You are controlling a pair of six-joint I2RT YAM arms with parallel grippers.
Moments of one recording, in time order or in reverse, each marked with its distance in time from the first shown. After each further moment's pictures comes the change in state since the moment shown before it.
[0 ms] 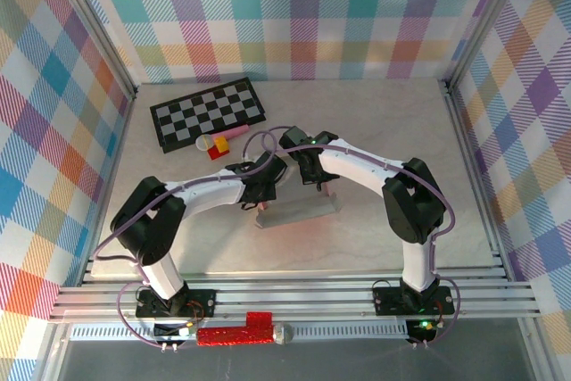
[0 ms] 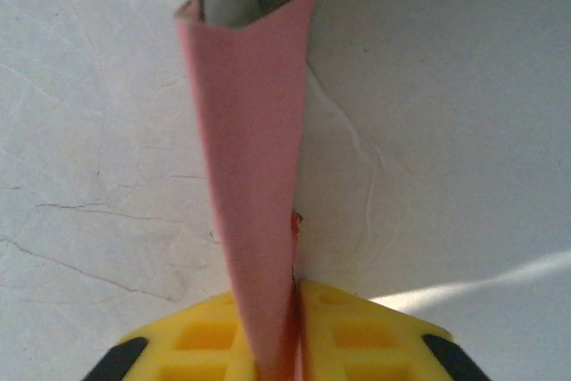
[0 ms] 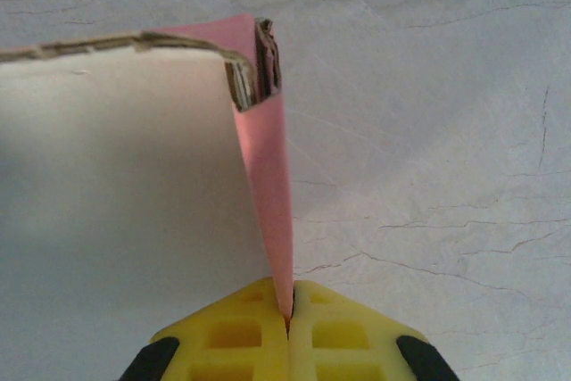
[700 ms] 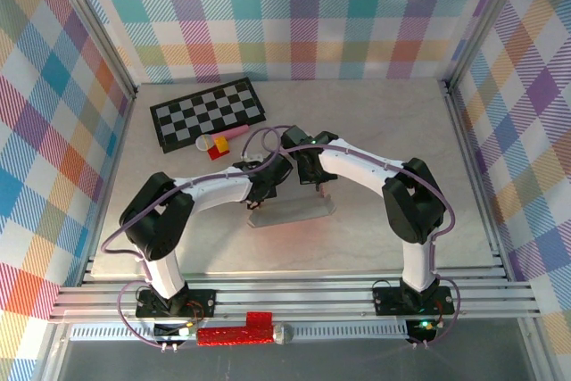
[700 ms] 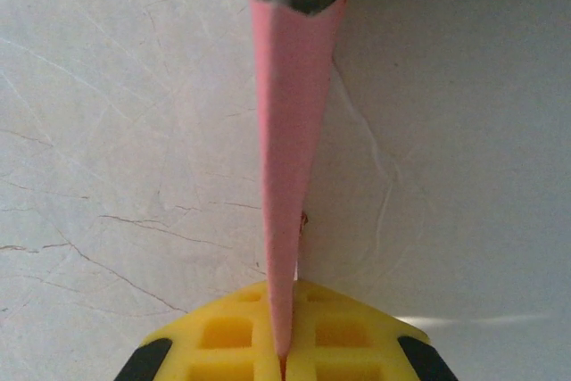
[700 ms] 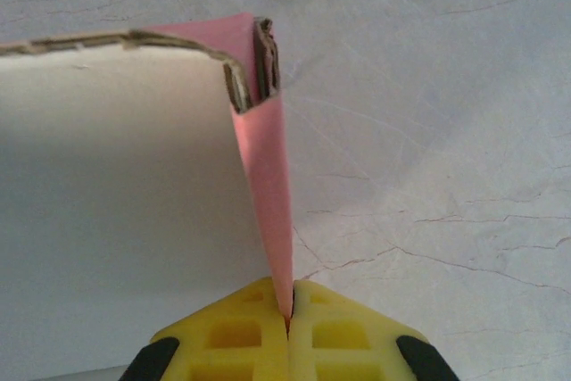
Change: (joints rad) left arm -0.021 0.059 0.056 -0.074 -0.145 -0.102; right arm 0.000 0.000 0.000 0.020 -0.057 0.026
